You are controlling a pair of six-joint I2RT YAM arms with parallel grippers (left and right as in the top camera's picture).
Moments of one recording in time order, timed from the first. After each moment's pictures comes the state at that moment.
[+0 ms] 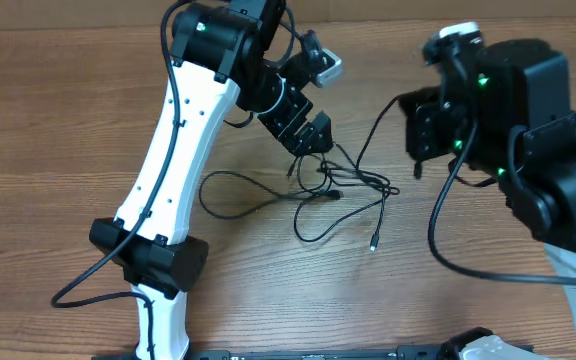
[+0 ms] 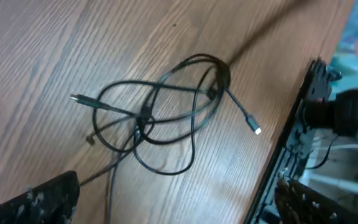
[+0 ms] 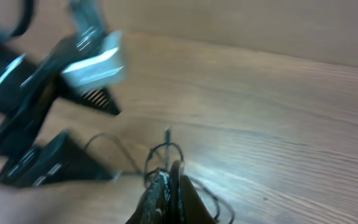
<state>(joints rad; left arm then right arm) -0.42 2.09 2.46 -1.69 0.55 0.42 0.39 1.35 1.87 -1.20 -0.03 0.14</state>
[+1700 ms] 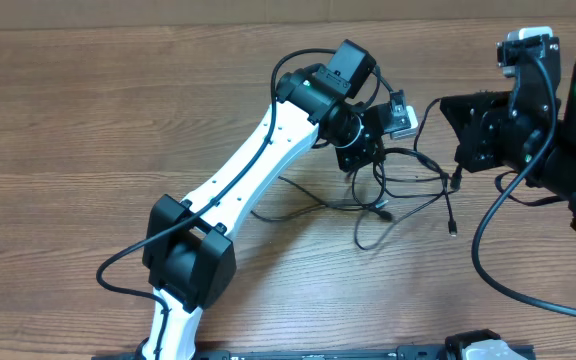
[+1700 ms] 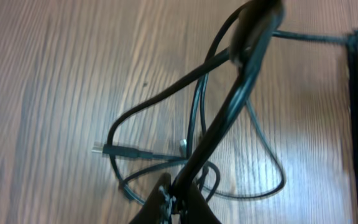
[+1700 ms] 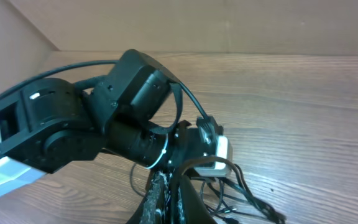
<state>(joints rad) -0.65 2.10 2.00 -1.04 0.55 0.58 0.18 1.28 1.94 -1.29 -0.25 0.15</state>
